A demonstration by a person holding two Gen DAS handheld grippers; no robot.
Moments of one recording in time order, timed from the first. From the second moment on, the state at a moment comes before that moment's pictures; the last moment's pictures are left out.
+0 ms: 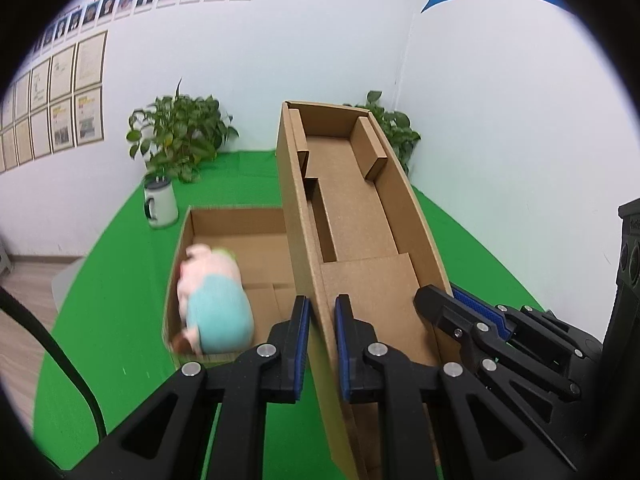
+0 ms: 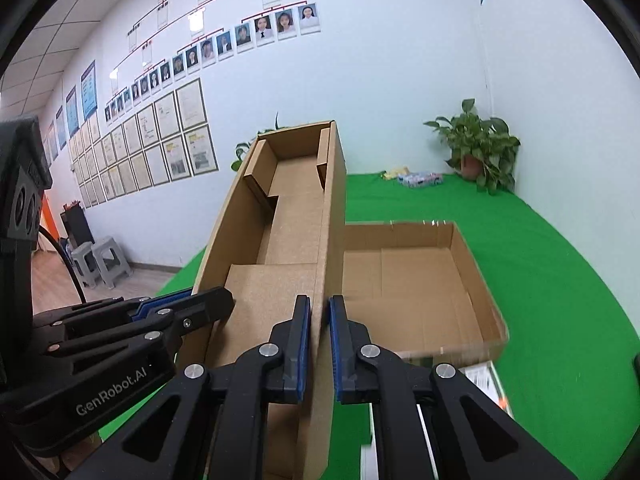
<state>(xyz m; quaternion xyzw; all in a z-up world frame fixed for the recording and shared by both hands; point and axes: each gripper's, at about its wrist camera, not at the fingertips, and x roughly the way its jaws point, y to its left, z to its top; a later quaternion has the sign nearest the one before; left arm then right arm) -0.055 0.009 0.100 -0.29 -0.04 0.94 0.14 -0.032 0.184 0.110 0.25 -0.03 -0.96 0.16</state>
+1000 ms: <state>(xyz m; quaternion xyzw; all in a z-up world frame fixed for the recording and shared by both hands) -0.228 0.014 0.051 -0.40 0.00 0.91 0.10 -0.284 0.160 0.070 0.37 -0.05 -0.91 0.18</state>
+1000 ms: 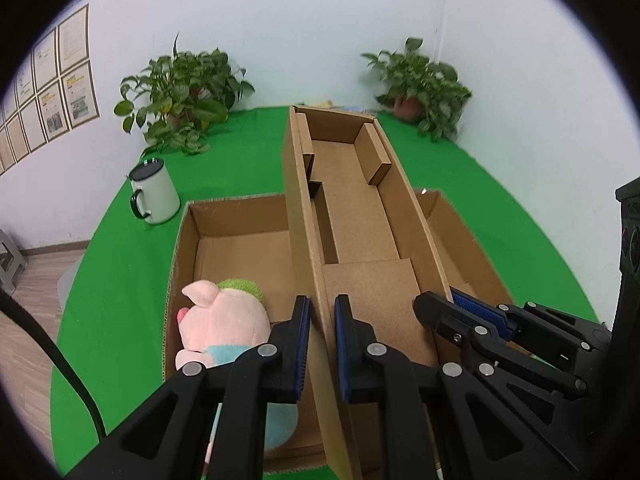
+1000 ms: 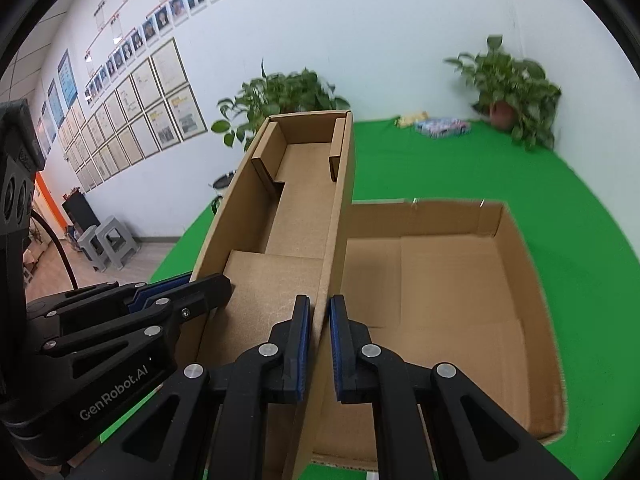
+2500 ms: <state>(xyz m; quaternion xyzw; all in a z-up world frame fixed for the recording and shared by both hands) -0.174 -0.050 -0.003 -0.38 0.00 0.93 0.04 -0.330 0.121 -0.078 0.48 -0.04 -0.86 0.18</state>
